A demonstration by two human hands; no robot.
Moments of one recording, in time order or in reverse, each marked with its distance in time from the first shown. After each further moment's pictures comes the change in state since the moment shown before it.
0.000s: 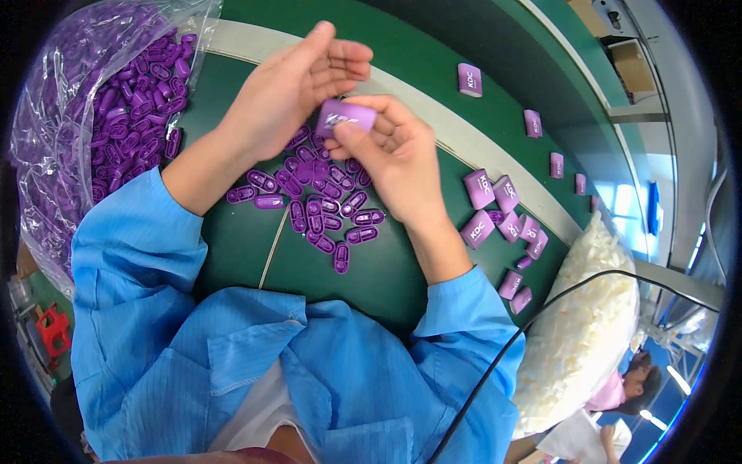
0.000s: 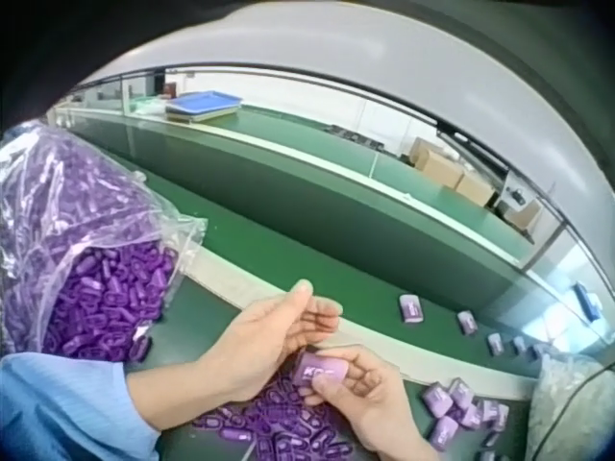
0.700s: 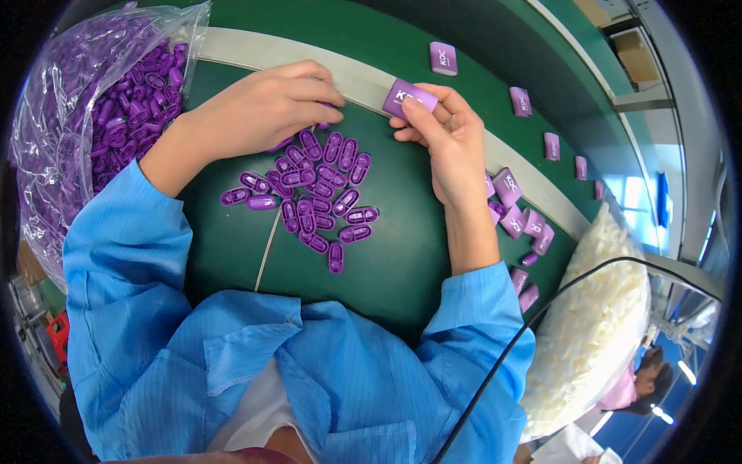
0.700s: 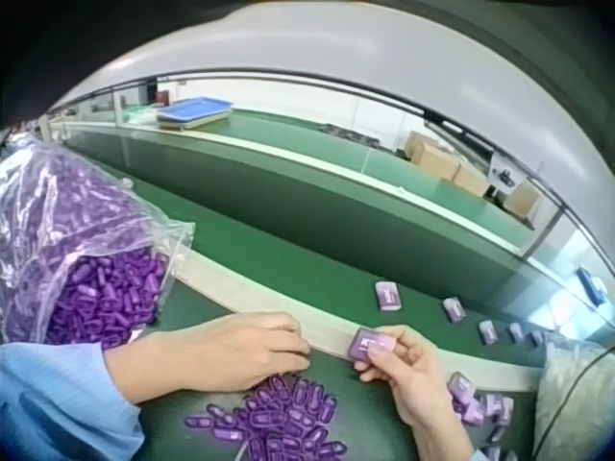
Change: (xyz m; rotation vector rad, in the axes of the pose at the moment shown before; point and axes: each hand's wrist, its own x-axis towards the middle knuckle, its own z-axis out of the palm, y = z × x) left_hand -0.001 0.013 -0.032 1.571 -0.652 0.769; right_hand 0.005 -0.001 -0.055 -0.065 0.230 -0.016
